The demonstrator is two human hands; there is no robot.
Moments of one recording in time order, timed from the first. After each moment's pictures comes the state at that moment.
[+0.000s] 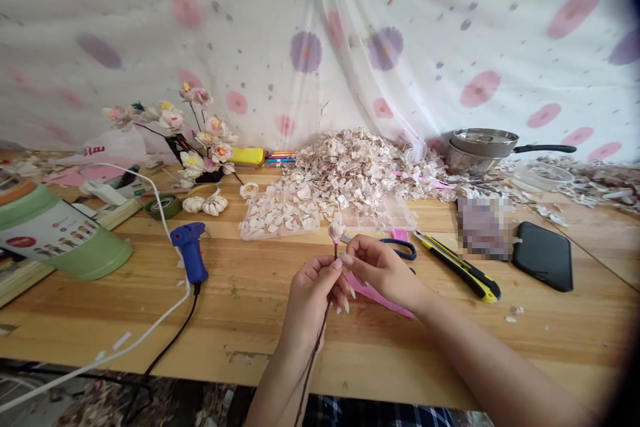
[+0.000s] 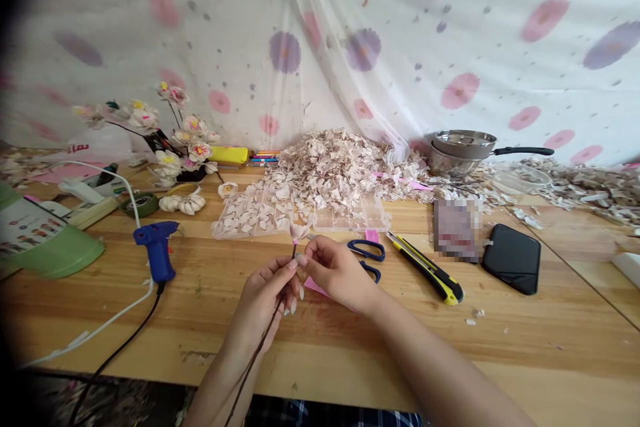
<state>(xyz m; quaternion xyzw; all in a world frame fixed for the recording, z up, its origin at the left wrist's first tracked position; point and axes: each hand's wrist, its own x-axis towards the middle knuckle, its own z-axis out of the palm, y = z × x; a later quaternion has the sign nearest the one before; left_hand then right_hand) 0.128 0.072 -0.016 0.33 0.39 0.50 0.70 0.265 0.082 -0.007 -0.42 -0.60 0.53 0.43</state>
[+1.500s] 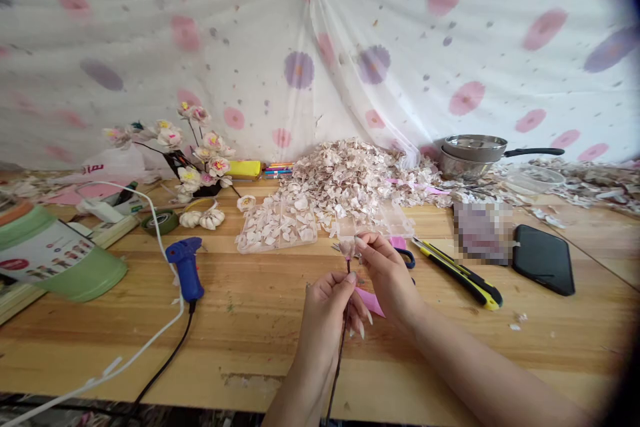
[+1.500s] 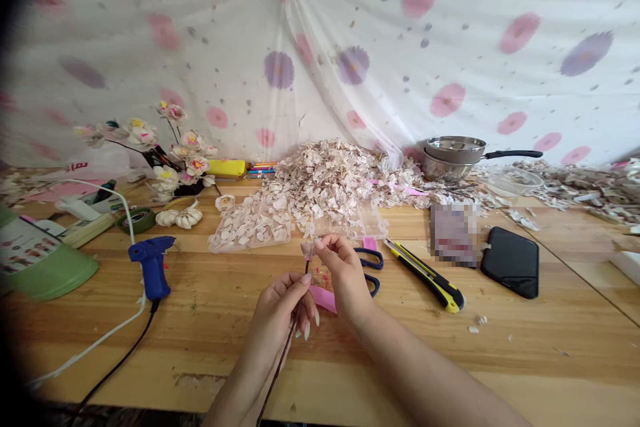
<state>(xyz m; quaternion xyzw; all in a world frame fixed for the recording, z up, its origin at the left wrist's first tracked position) 0.148 0.067 -0.021 0.35 0.40 0.46 0.71 0.256 0.088 -0.017 -0.38 -0.36 0.55 0.65</state>
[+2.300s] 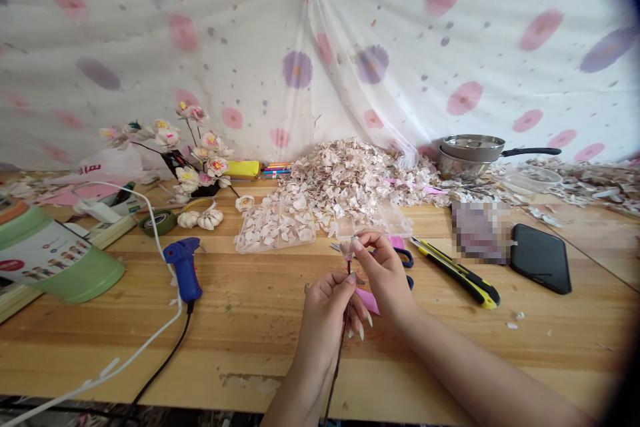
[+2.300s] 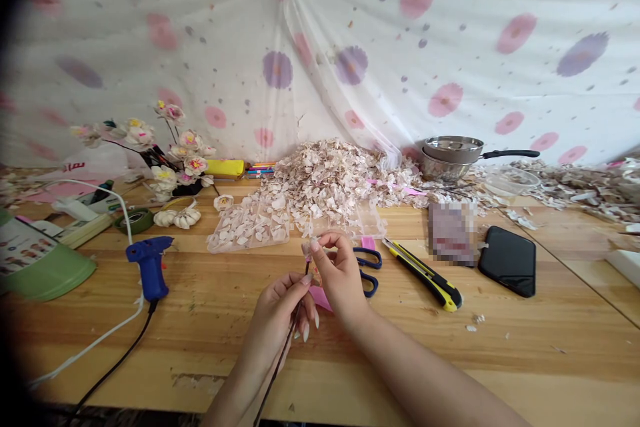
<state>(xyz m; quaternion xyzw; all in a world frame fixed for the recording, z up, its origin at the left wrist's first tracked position) 0.150 0.065 -0.020 0.36 0.41 0.45 0.71 0.251 0.090 -0.020 -0.44 -0.42 0.42 0.67</state>
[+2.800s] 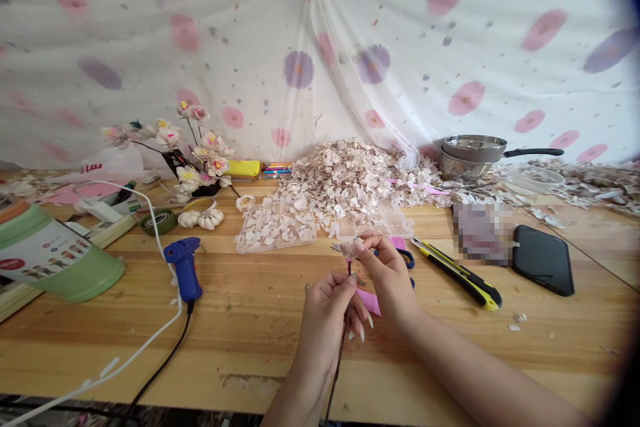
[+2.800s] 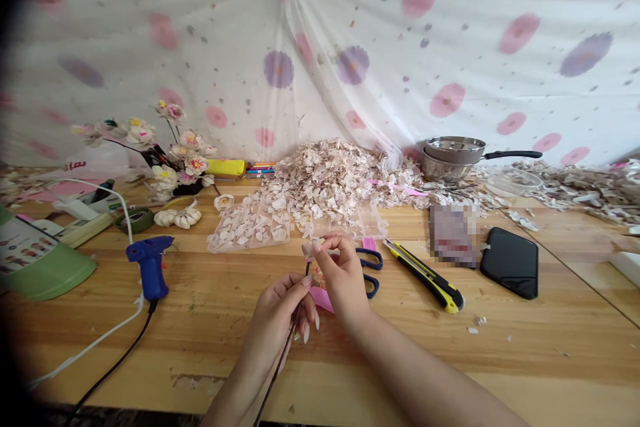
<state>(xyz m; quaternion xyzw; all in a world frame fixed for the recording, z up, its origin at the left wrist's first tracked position) 0.148 0.066 -0.021 0.37 0.40 0.44 0.71 0.251 0.087 -0.016 -0.44 -0.39 0.44 0.67</state>
